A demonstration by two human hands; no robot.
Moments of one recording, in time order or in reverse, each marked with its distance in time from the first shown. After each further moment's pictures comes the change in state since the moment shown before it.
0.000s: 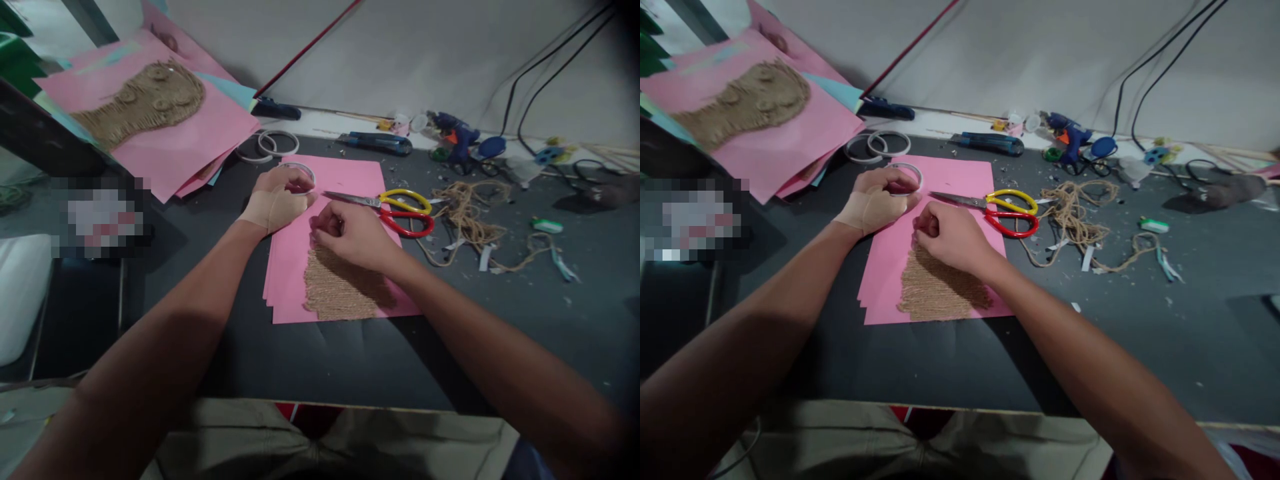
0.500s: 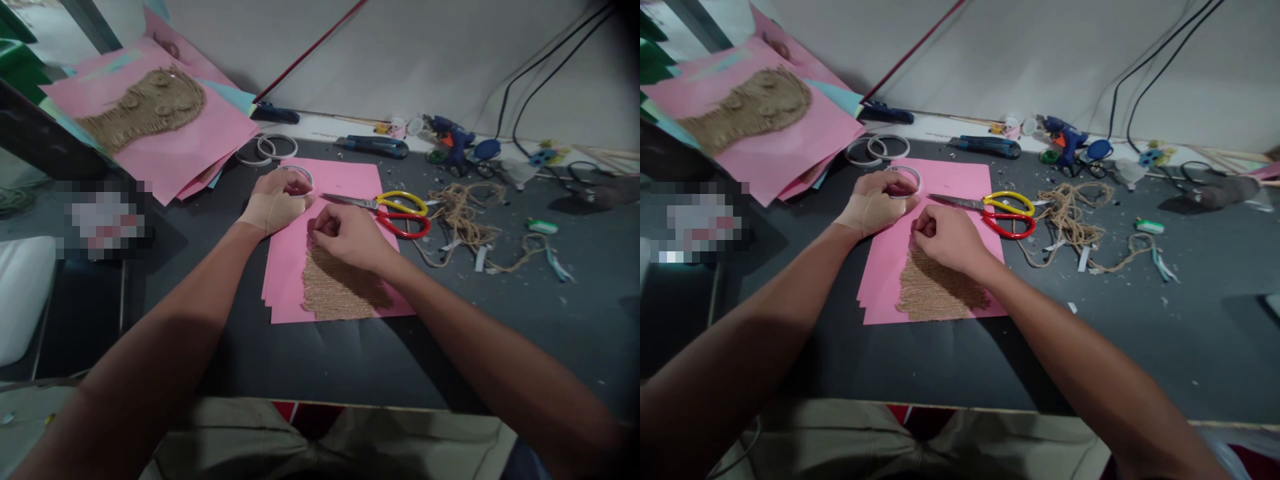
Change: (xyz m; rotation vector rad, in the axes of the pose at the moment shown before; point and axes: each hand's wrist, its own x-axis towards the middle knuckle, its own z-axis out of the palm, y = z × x) left_hand 0.001 0.001 -0.001 -0.011 -0.016 0.005; right_hand 0.001 -0.009 0.002 0.025 -0.019 0.080
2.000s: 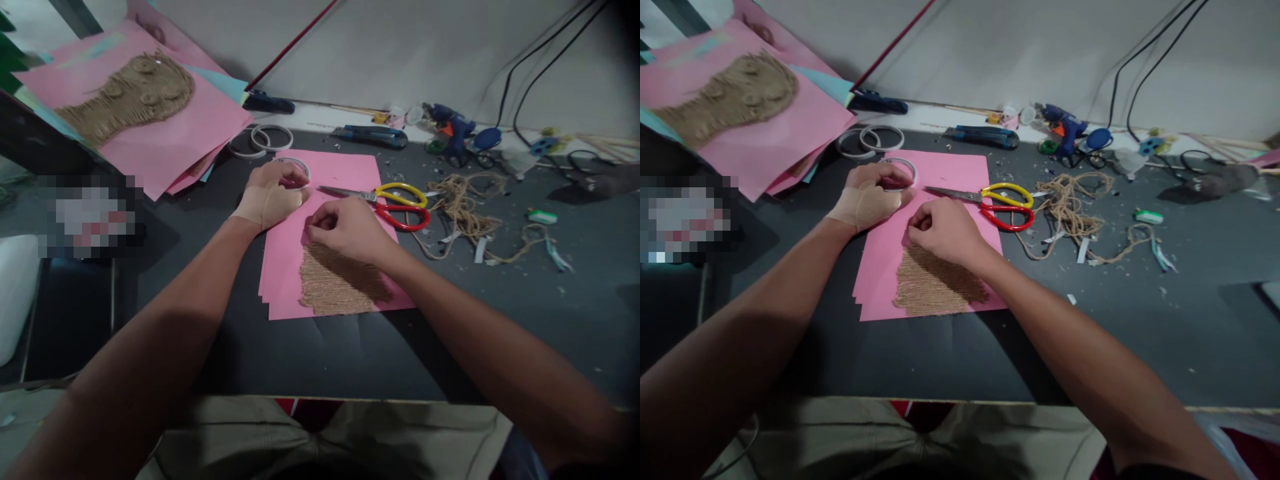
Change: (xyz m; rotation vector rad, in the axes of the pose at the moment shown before) left_hand -0.001 0.006 -0.001 0.017 0.001 -0.016; right_hand 0.001 -0.002 -0.003 0.019 -0.037 -0.010
